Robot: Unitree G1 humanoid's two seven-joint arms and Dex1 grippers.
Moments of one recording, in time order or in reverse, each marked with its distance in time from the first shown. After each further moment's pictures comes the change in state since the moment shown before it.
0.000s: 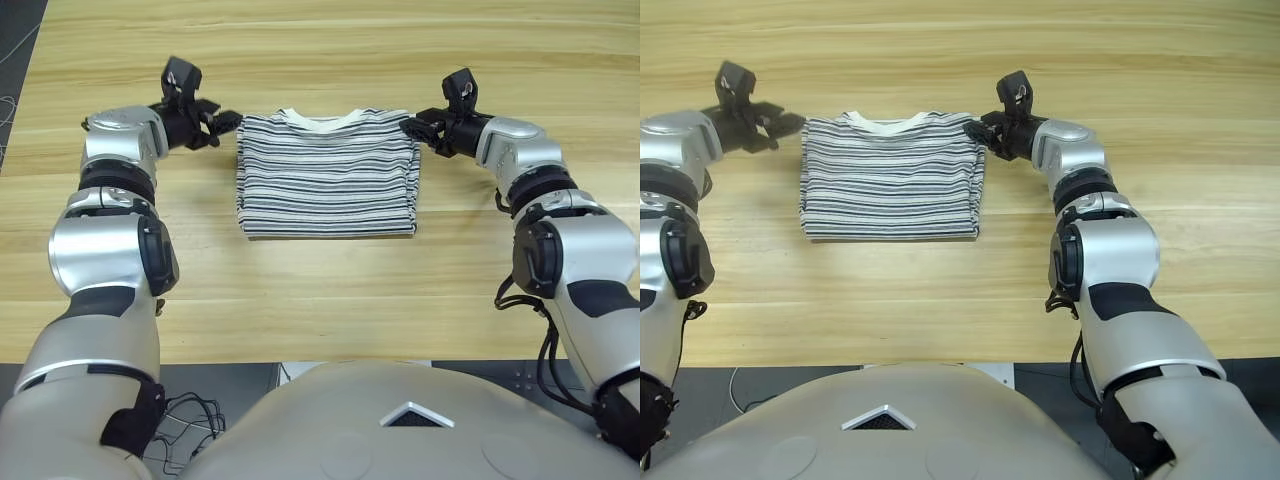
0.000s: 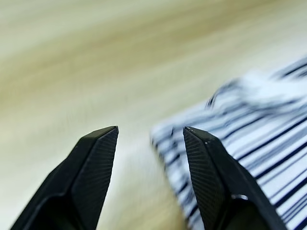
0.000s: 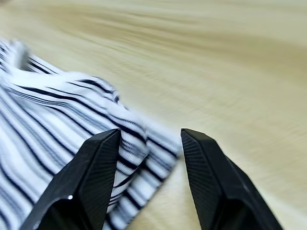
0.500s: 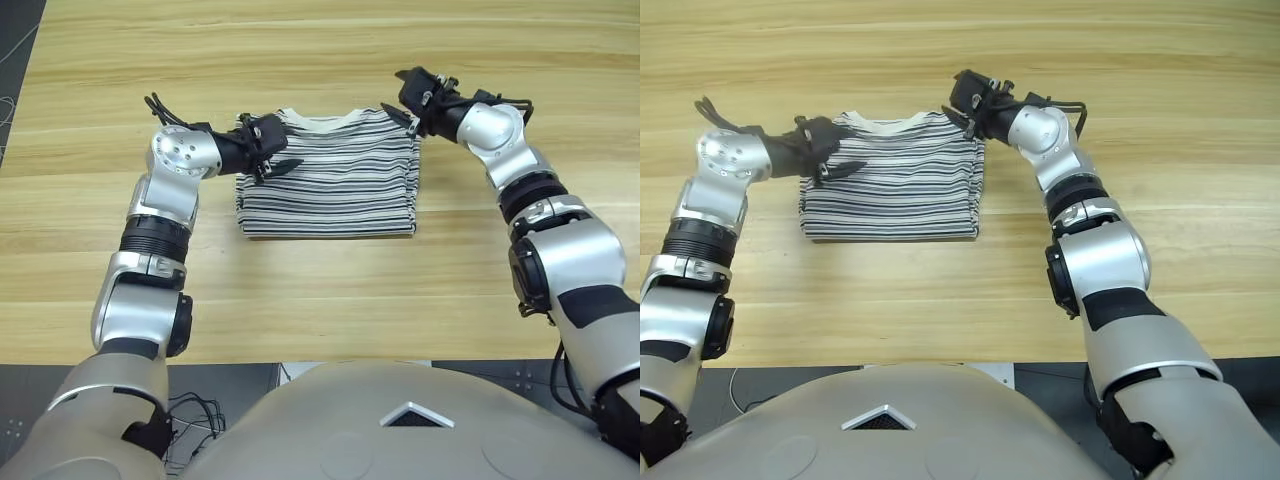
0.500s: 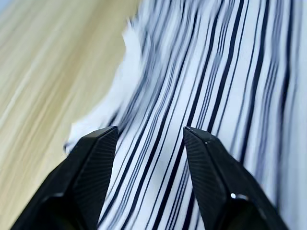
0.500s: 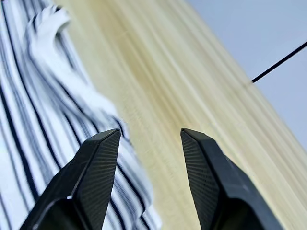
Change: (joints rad) left arm 0.351 0.029 -0.374 -0.532 0.325 -0.294 0.054; right arm 0.046 -0.003 0.281 -0.030 -0.299 -0.504 -0.183
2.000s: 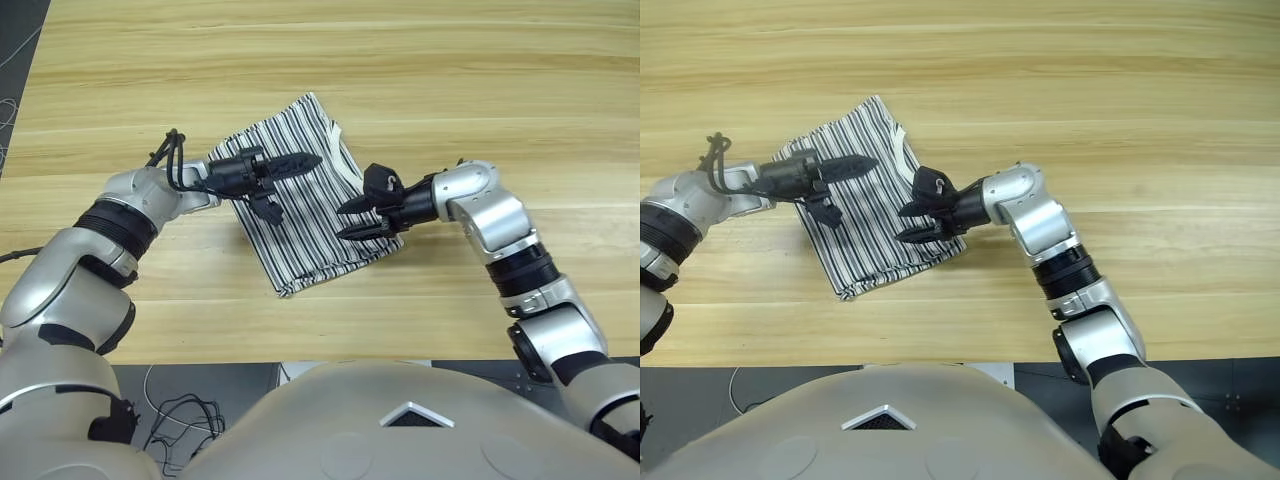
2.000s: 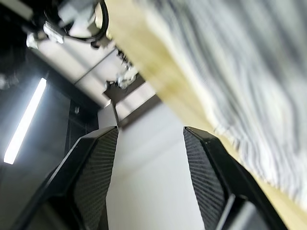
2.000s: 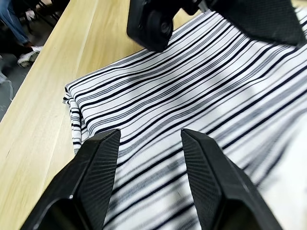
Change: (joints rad) left arm -0.163 0.259 -0.583 -0.034 1.184 -0.243 1.696; right arm 0.426 -0.092 0.154 -1.135 0.445 1.003 0.710
